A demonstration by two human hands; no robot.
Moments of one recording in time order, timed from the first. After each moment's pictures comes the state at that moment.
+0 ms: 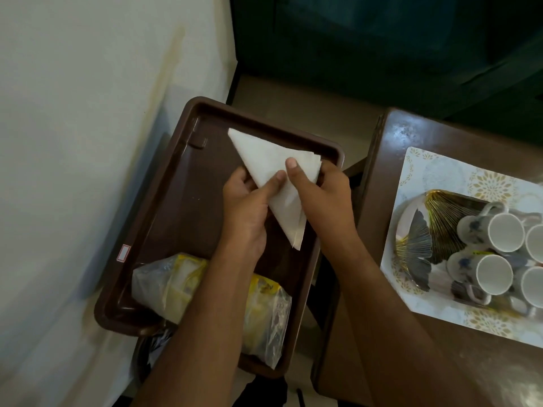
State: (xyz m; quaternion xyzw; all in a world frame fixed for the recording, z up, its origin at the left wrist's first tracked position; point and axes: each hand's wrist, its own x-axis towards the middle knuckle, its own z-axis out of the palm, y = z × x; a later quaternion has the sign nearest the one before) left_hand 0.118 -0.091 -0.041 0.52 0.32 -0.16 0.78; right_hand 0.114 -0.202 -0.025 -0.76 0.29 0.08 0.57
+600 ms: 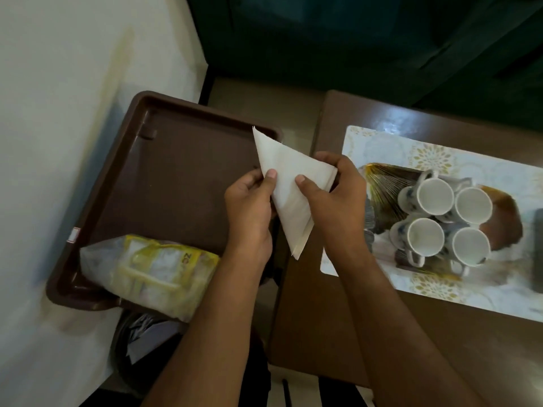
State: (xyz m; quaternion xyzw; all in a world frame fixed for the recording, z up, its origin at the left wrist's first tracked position) left_hand 0.058 -0.194 -0.013 0.57 0.34 -0.16 0.73; right_hand 0.045 -0.305 0.004 -0.78 0.31 -0.02 0.55
